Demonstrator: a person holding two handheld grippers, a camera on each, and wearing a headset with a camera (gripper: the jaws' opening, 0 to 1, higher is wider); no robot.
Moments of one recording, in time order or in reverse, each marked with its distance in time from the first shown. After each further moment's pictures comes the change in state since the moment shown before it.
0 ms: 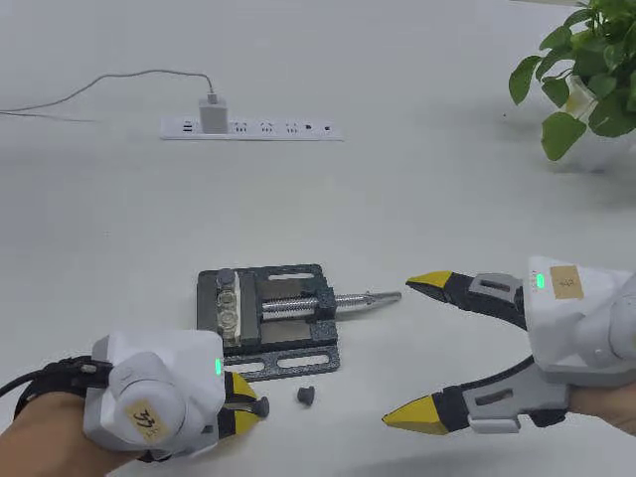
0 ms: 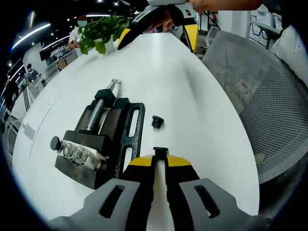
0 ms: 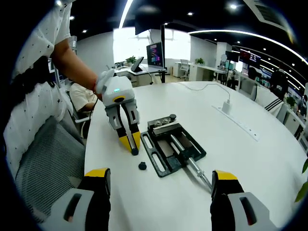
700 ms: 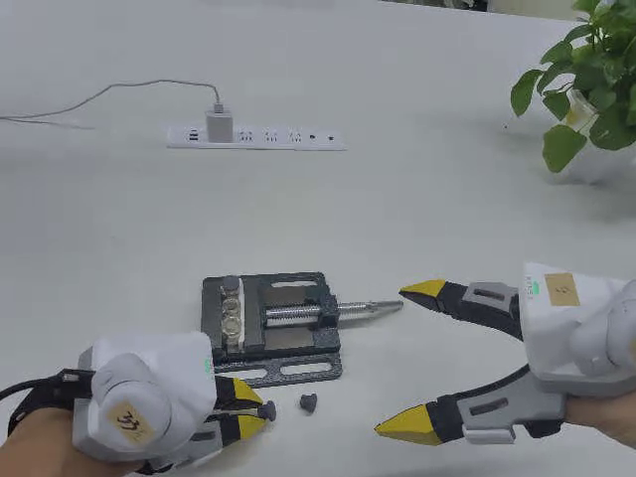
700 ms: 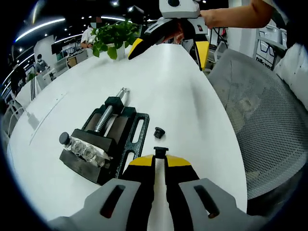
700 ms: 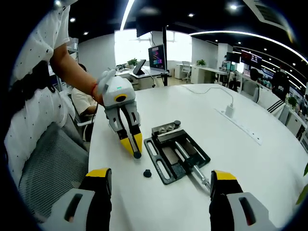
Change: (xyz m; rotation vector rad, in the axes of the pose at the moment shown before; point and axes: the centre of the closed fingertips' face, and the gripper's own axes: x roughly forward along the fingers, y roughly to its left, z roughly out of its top) left arm -0.020 0.000 0.021 -0.137 -0.118 0.040; right arm 0.003 0.009 0.018 0.007 -0.021 0.023
